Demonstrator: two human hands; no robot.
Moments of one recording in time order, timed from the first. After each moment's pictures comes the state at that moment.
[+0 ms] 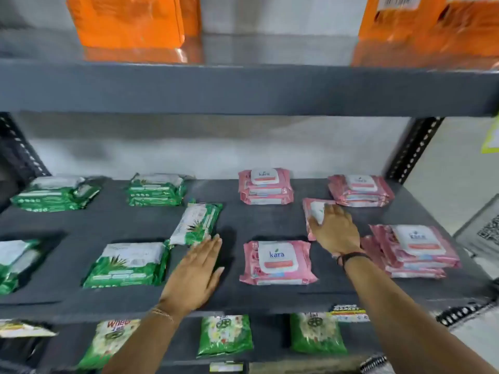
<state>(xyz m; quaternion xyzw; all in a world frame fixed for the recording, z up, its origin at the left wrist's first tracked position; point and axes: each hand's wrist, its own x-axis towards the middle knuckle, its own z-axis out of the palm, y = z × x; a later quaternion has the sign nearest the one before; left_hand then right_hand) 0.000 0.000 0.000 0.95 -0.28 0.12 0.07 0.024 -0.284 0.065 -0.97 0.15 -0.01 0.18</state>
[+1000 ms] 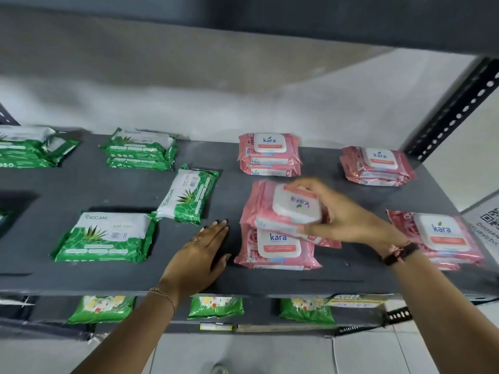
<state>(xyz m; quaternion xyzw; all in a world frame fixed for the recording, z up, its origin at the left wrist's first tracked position) 0.011 -0.013 -0.033 0.95 -0.27 0.03 0.16 0.022 -0.282 0.097 -0.88 -0.18 0.15 0.40</state>
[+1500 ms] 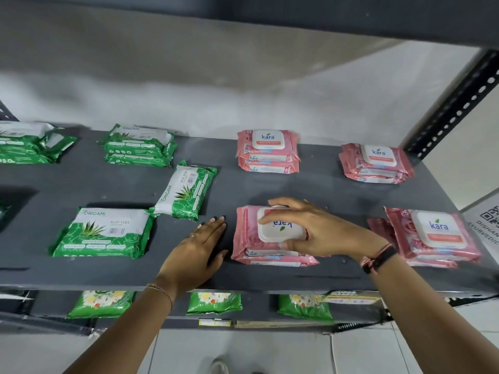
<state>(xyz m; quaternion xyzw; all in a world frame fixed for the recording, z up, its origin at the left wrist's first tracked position) 0.010 -0.014 -0.032 0.95 -0.28 0.03 0.17 0.011 -0.259 0.090 -0.93 -0.25 0.20 0.19</state>
